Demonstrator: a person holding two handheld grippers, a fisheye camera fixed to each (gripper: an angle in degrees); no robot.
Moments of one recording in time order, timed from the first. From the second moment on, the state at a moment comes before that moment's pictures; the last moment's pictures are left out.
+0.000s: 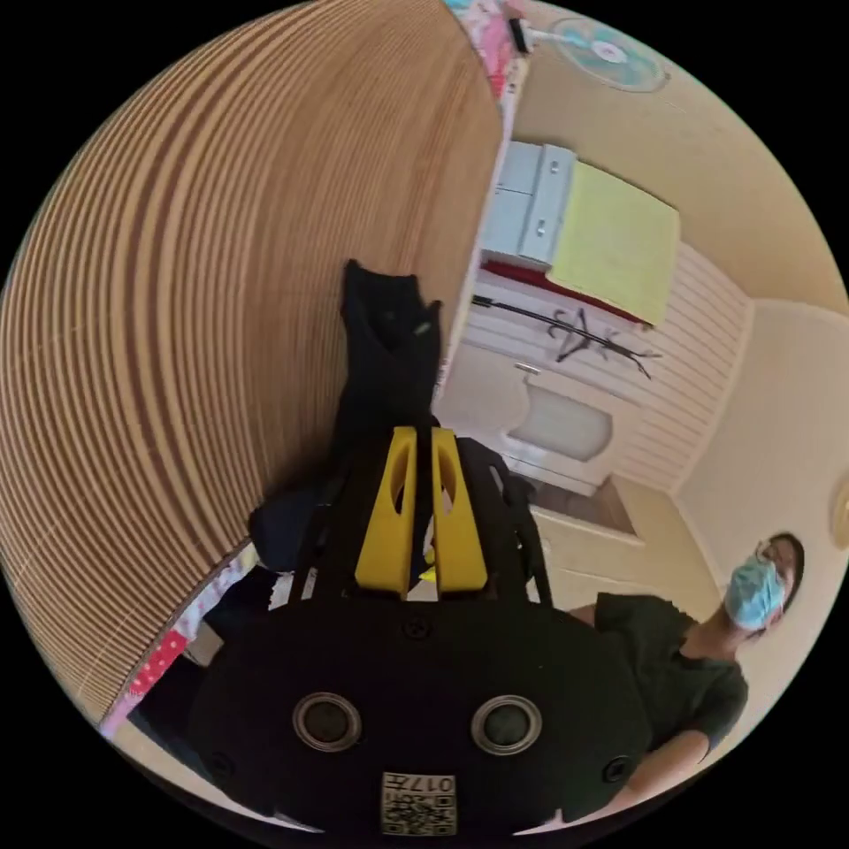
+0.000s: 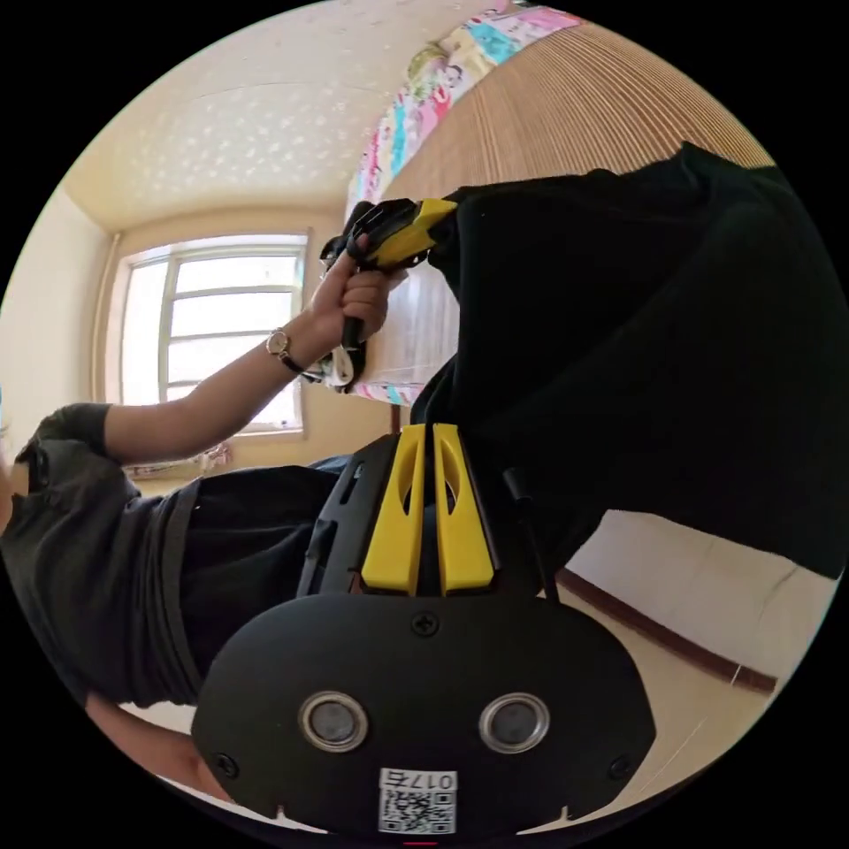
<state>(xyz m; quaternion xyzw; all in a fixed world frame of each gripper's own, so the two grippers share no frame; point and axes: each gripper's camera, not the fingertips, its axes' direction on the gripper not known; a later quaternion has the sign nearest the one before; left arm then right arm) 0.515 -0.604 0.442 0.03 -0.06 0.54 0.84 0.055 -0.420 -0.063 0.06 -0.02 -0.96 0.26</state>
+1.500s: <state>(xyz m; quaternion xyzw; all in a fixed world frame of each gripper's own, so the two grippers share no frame) 0.293 0.227 0.134 -0.36 0.38 0.85 0.01 0.037 -0.073 0.251 -0.25 0.05 -0.97 -0.07</state>
